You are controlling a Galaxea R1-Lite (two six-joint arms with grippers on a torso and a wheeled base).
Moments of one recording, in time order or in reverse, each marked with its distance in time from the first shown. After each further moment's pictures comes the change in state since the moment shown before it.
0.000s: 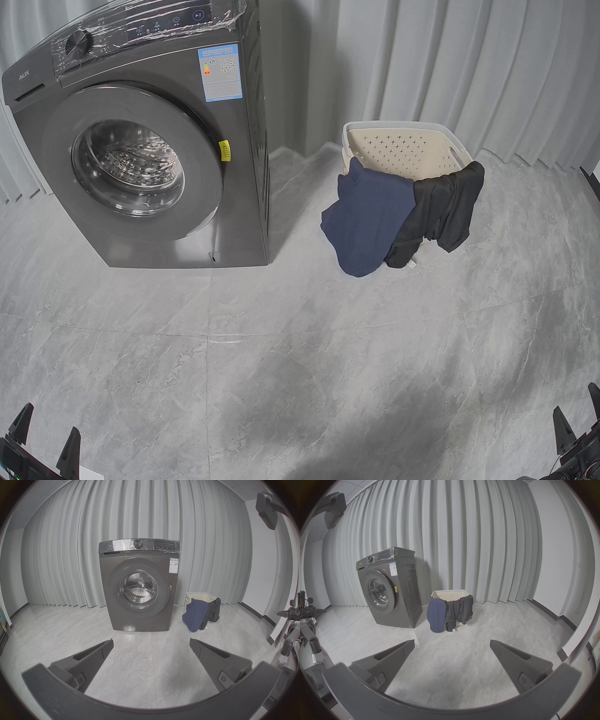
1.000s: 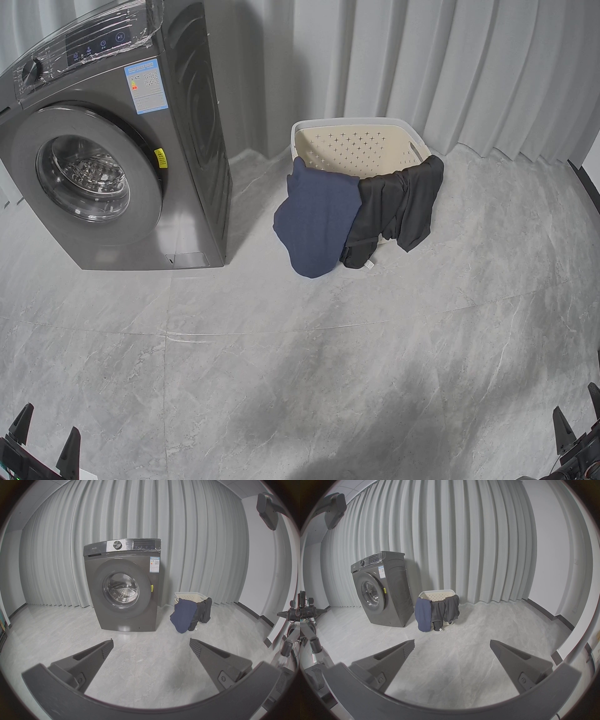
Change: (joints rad) left arm 0.000 0.000 0.000 0.001 0.000 -0.005; right arm 0.002 0.000 0.000 0.000 0.001 0.000
